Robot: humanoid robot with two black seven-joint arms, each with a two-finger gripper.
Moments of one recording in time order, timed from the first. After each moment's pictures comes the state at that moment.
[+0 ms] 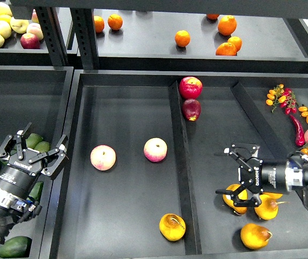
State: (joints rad) left arm 0.16 0.00 -1.55 -1.24 -0.33 -0.49 0.49; right arm 0.66 -0.64 0.33 1.15 0.15 0.49 -0.49
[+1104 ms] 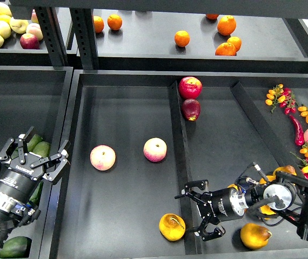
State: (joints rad) left arm 0.17 0.00 -1.54 -1.25 -0.30 -0.49 0.49; right arm 0.70 -0.37 0.07 0.91 0.13 0.47 -0.49
